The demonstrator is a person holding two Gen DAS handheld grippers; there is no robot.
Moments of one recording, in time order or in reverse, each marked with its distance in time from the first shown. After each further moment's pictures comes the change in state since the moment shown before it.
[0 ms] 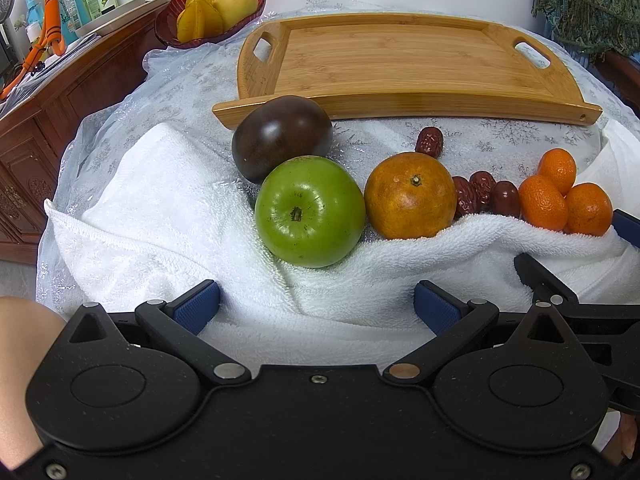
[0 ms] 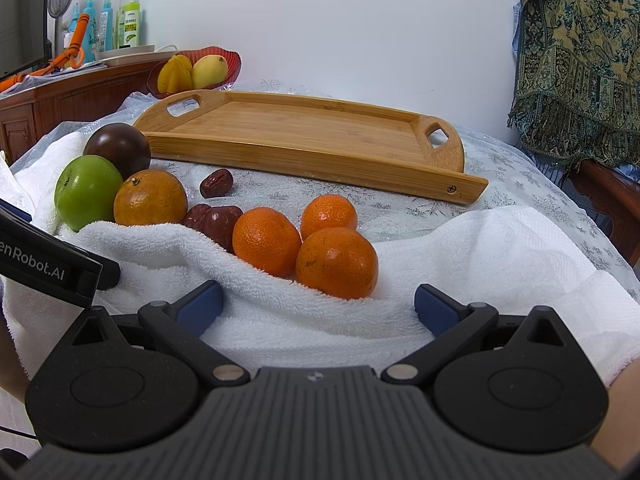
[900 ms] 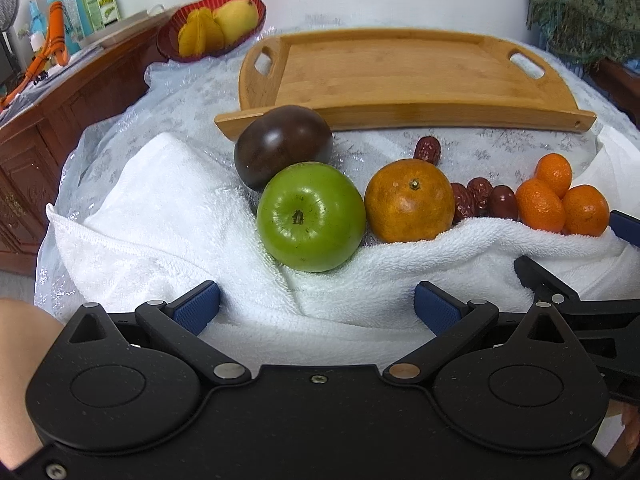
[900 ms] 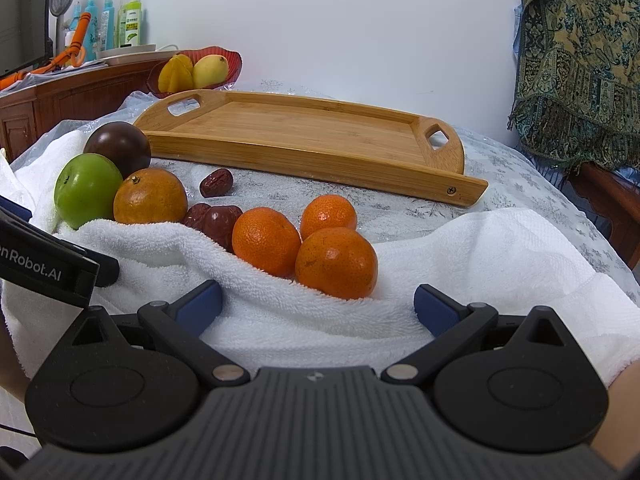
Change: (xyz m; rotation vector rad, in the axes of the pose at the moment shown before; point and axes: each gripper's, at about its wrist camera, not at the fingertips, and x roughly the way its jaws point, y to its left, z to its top) left arm -0.002 0.002 -0.010 0.003 -0.072 -0.008; right arm 0.000 -0.002 -0.002 -0.010 -0.008 0.007
